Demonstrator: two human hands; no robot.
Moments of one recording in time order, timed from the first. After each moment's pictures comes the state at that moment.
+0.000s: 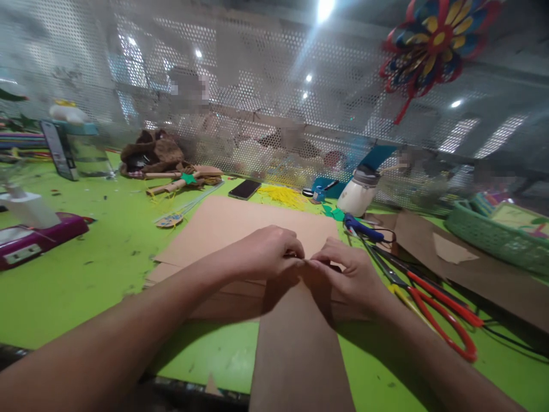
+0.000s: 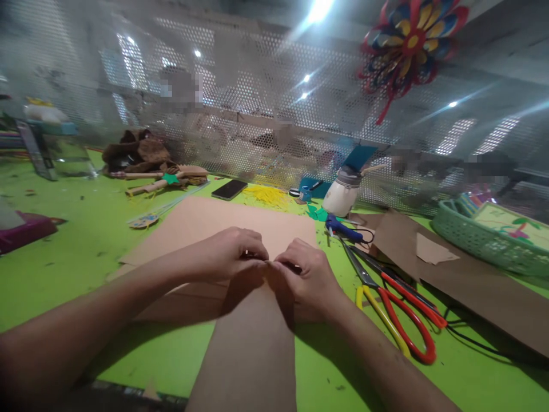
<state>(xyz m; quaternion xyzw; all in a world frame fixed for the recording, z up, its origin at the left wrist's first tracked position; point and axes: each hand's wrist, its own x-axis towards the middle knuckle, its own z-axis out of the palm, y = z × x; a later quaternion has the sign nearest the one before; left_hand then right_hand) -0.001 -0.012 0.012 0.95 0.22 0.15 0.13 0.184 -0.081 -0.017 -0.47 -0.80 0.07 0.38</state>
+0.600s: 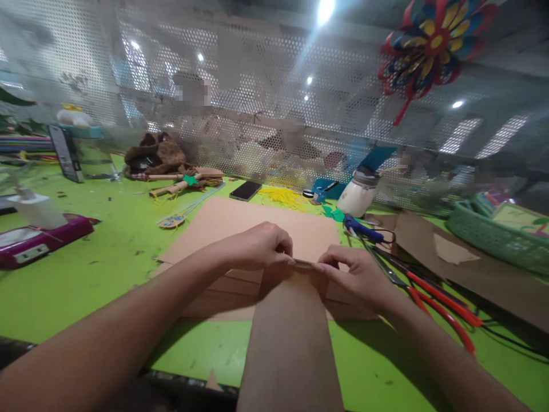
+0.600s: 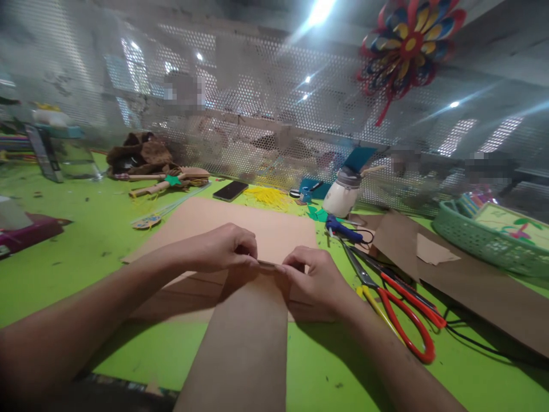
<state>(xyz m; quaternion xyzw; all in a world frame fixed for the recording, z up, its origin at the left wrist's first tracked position) -0.010 0.001 0.012 0.94 0.26 0.10 0.21 0.194 -0.086 -0.012 -0.55 -0.76 0.15 0.32</state>
